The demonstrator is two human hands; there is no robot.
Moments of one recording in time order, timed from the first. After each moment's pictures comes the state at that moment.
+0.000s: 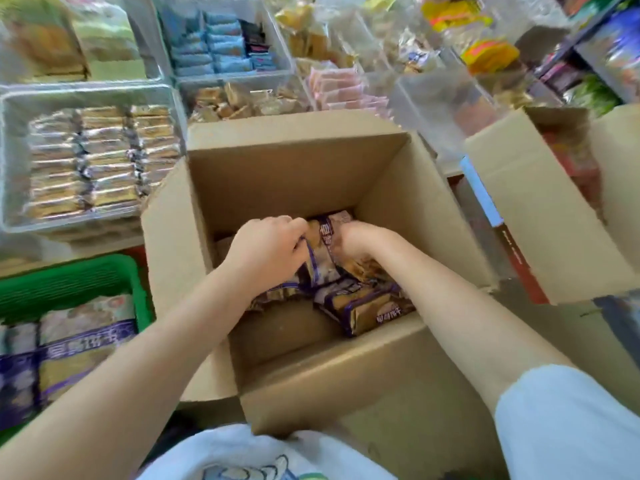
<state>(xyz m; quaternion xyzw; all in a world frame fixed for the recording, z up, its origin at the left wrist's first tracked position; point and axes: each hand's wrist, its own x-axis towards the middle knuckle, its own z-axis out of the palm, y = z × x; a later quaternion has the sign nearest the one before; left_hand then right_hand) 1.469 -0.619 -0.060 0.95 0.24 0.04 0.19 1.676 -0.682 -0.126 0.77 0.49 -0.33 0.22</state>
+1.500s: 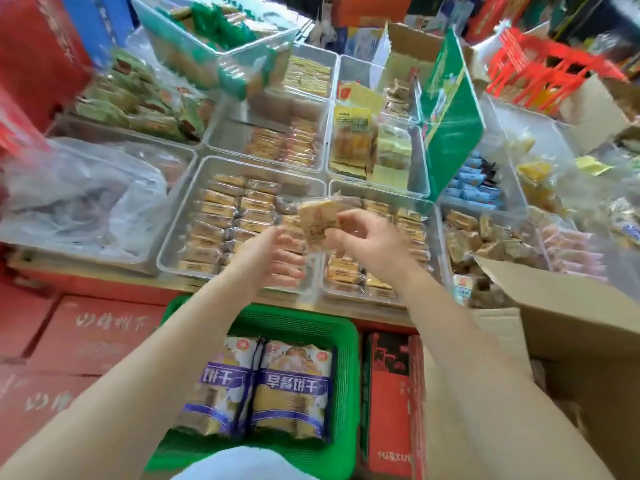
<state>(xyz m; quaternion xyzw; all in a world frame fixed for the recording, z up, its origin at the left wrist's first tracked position) 1.098 -0.333 -0.065 0.35 0.54 0.22 0.73 1.291 -0.377 -0.008 0.66 0.57 -0.40 -0.29</state>
